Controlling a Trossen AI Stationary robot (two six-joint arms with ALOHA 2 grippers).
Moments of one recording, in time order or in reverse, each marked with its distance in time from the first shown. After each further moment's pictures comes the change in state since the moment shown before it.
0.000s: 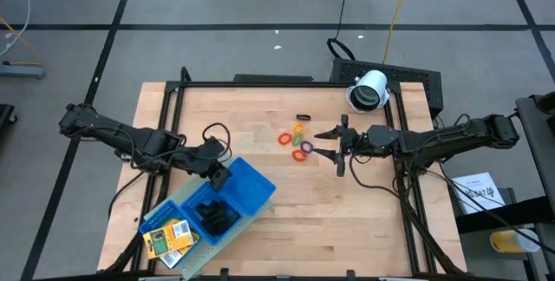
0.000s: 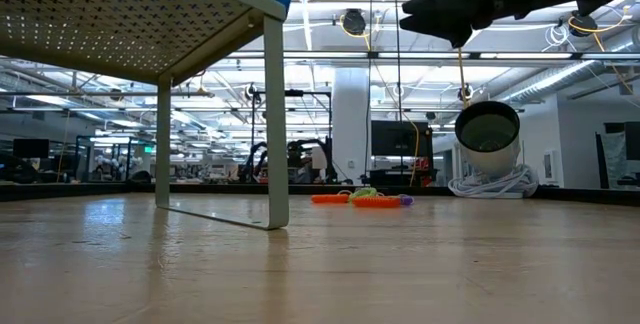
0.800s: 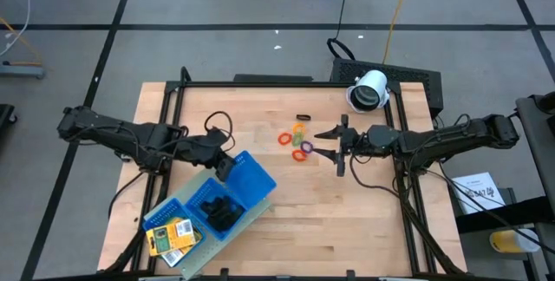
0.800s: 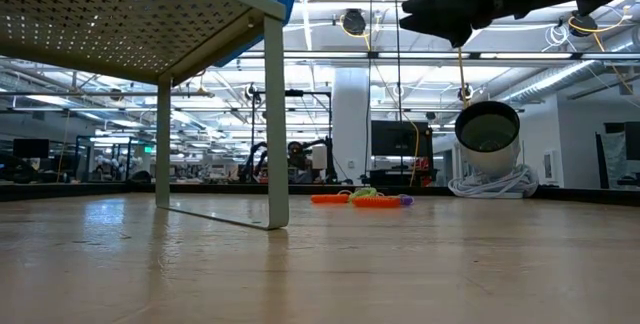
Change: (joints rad) left arm 0.104 0.002 0.000 0.049 -0.012 0.074; right arm 0.000 0.000 0.000 0.004 0.000 0.003
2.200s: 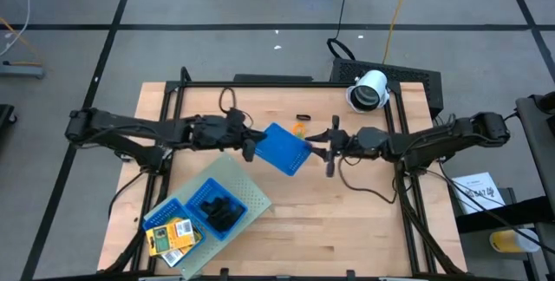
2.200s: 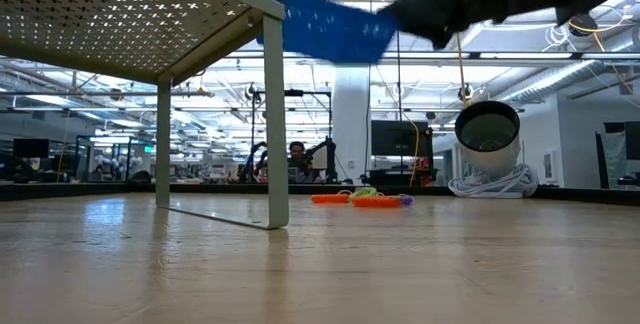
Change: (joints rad) left arm 0.156 0.149 -0.002 0.580 -0.093 0.293; right arm -0.005 0.164 0.025 0.157 0.025 -0.034
